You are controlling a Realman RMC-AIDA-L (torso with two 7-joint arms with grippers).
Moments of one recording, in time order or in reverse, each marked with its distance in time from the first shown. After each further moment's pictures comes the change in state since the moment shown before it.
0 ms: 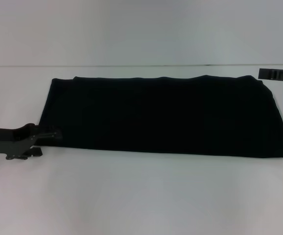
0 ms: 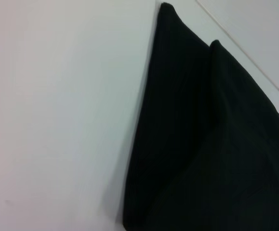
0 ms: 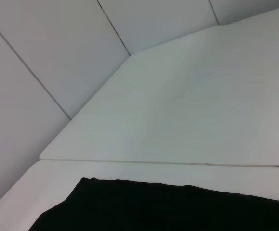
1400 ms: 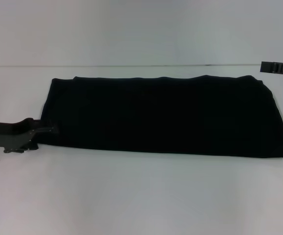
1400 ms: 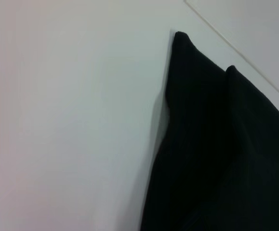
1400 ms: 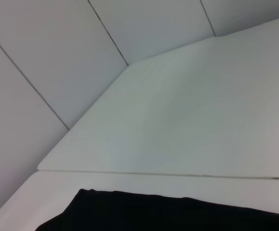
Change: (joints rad) left arm -0.030 0.011 0.004 -0.044 0.025 -0.105 -0.001; right arm 0.002 0.000 0.003 -0.009 0.019 0.012 0.007
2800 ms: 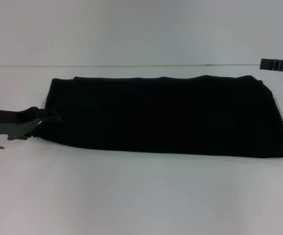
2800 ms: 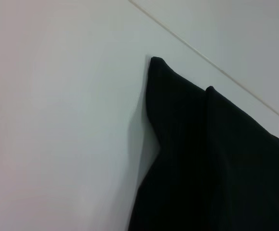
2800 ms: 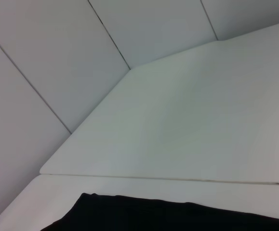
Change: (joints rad) left arm -0.039 0.005 0.022 -0.007 -0.009 -0.042 0.012; right arm 0.003 0.000 0.000 -0.002 0.011 0.000 0.001
